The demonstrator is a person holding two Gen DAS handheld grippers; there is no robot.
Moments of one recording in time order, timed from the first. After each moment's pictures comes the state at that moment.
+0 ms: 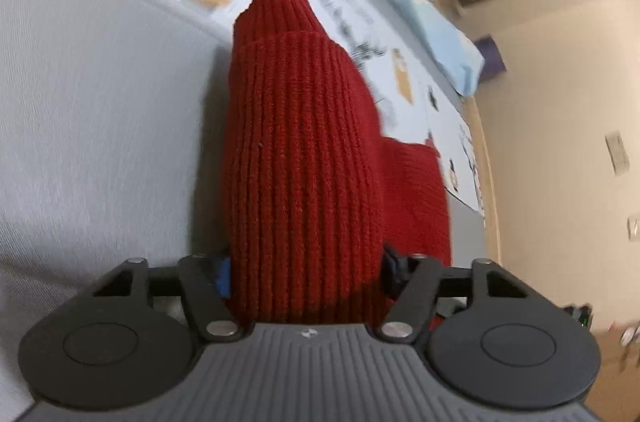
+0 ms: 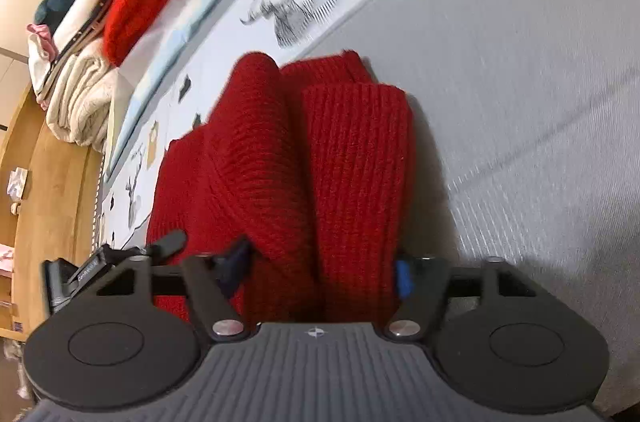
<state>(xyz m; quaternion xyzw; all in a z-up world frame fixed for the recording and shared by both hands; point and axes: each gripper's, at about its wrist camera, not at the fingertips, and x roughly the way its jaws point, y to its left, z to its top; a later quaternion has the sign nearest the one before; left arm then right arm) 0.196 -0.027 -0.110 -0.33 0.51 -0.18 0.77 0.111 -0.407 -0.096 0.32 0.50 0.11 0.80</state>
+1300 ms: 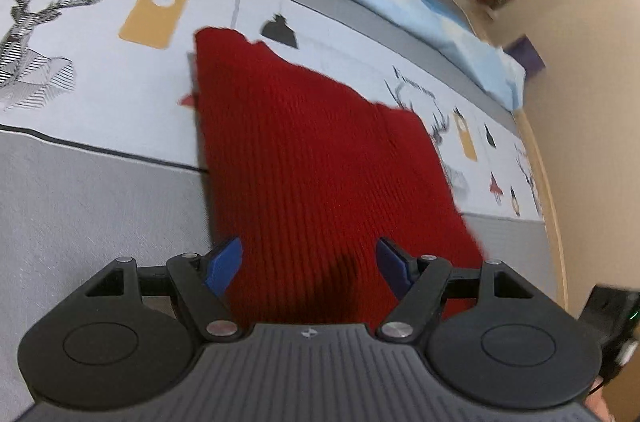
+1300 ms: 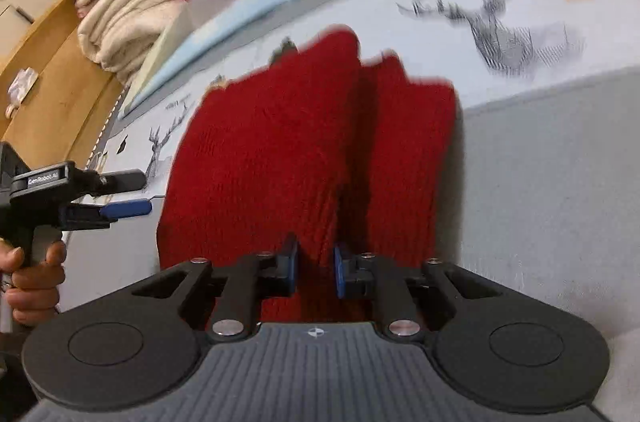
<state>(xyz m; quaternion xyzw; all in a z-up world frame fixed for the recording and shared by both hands) 0.243 0.122 -0.040 -0.22 0.52 -0.14 0.81 0.192 -0.232 -0.063 0.17 0.46 0.18 0.85</state>
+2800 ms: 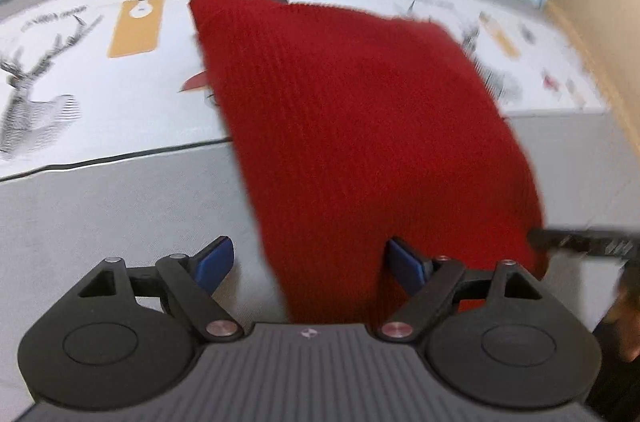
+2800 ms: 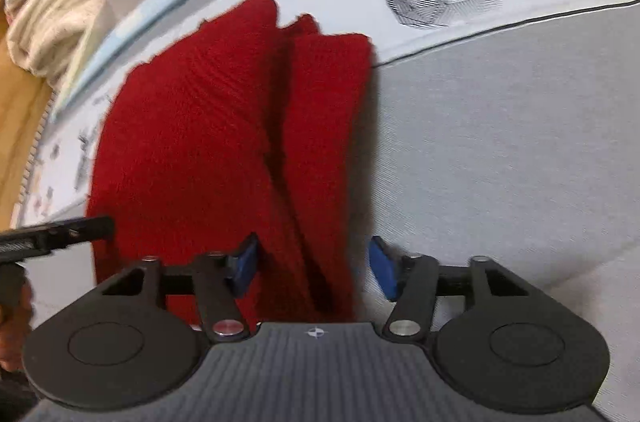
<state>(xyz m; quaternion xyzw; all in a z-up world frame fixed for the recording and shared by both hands) 0.219 0.079 -0.057 0.00 0.55 -0.12 0.83 0.182 -0.247 -0.089 0.16 0.53 0.06 0.83</state>
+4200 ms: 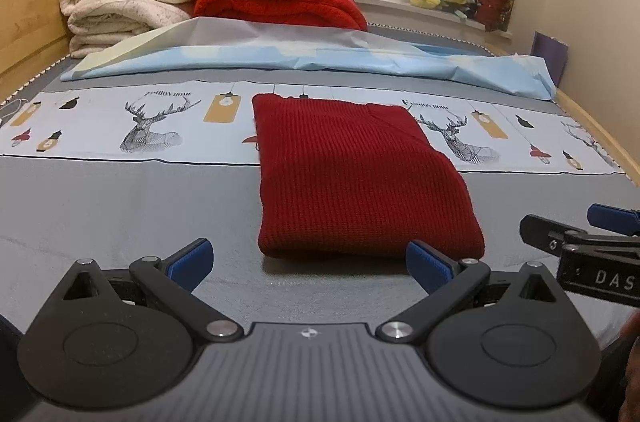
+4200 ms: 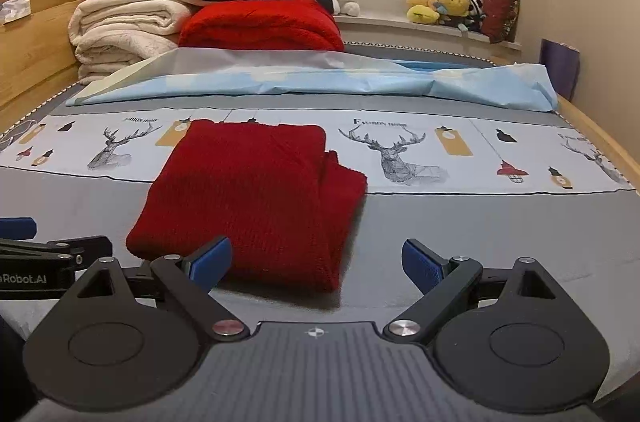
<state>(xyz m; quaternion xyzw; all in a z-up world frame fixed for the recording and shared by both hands) -0.004 0.011 0.000 -0.03 0.34 0.01 0.94 -0.012 -0.171 0.000 -0.06 0.30 0.04 0.95</state>
